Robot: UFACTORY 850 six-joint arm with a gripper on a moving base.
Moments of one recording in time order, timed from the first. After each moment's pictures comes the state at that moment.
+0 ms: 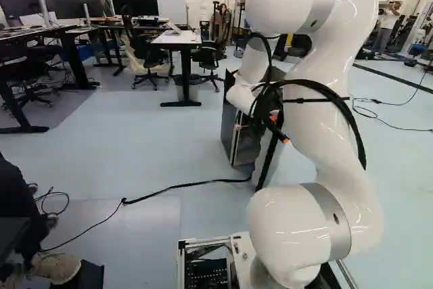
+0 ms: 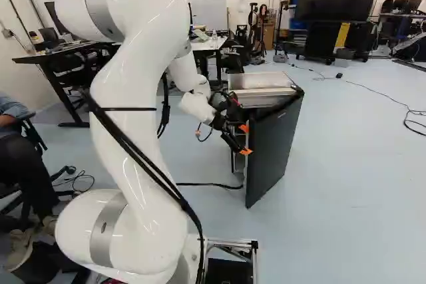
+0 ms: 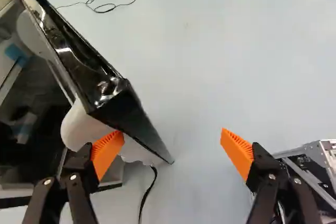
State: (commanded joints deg) arm -1.7 -29.9 -48.3 100.1 53.1 -18.7
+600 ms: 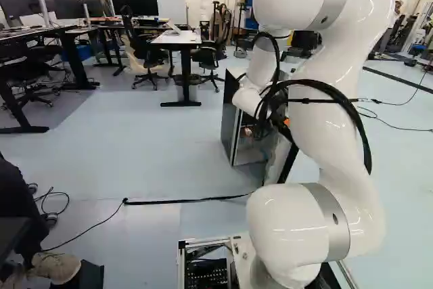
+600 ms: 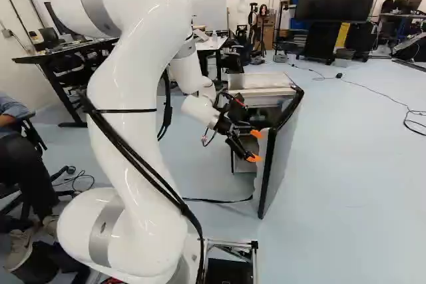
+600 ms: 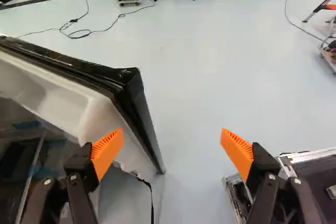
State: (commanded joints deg) arm -4.5 -27.2 -43.7 103.3 61.9 -18.7
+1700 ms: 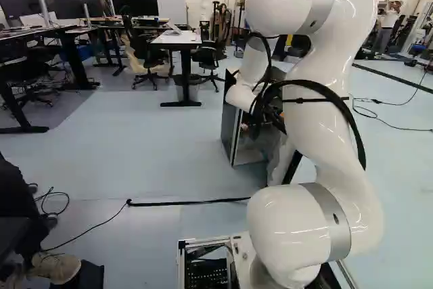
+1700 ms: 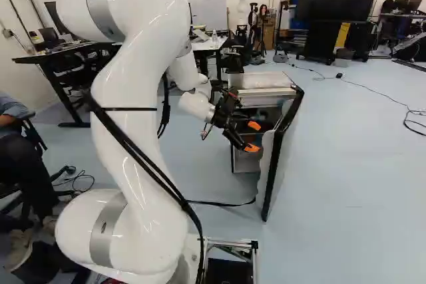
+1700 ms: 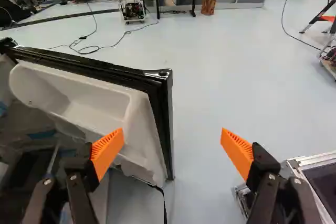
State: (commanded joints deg) arm -1.7 -31.1 -50.8 103.9 67.0 -18.7
